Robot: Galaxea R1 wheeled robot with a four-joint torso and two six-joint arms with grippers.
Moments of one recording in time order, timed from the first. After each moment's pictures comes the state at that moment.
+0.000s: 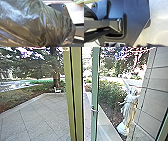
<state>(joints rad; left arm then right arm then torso) 1.58 2.98 -2.61 0.05 -0.02 0.02 -1.59 3.02 -2.72 -0.35 -0.10 0.32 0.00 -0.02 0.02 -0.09</state>
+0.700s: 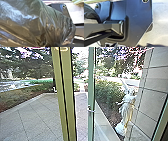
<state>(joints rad) 1.58 2.98 -2.61 0.05 -0.02 0.02 -1.56 3.01 -2.69 -0.18 -0.11 0.10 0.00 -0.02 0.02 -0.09</state>
